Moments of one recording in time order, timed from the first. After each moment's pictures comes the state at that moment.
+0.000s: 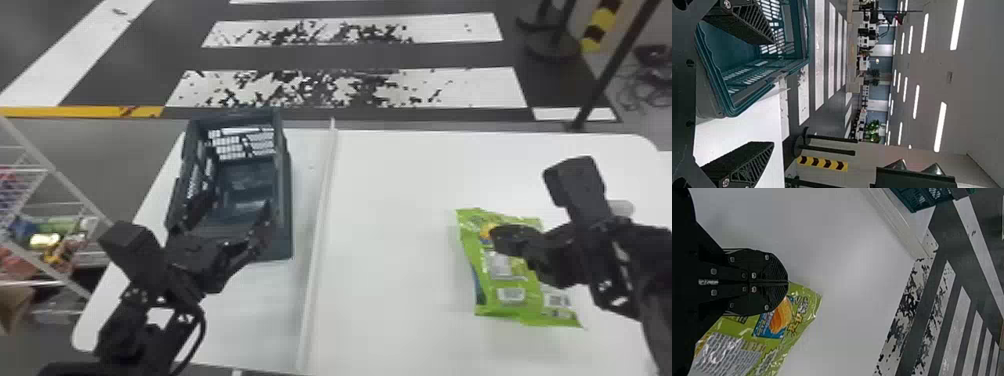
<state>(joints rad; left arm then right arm) 0.54 0.13 0.13 -2.06 0.19 0.08 -0.29 0.16 -0.28 0.14 -2.17 0.14 1.15 0.49</state>
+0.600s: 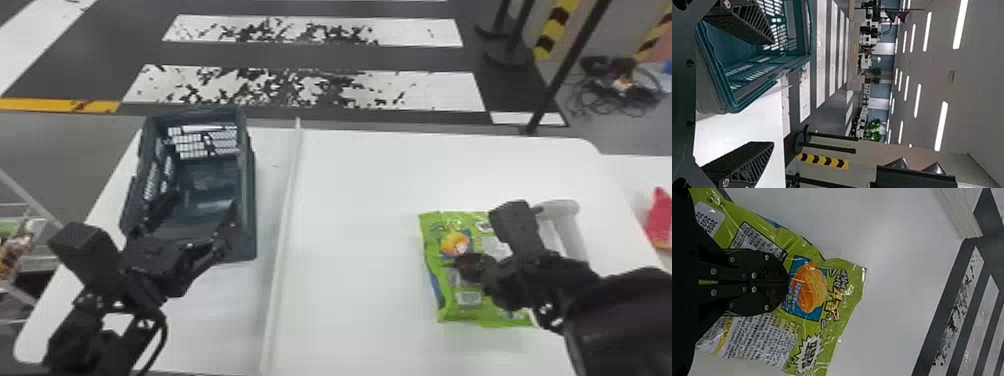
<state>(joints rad) 0.53 0.13 0.12 -2.05 0.20 0.08 -0.30 0.21 -0.28 0.15 -1.94 0.17 0.95 0.45</state>
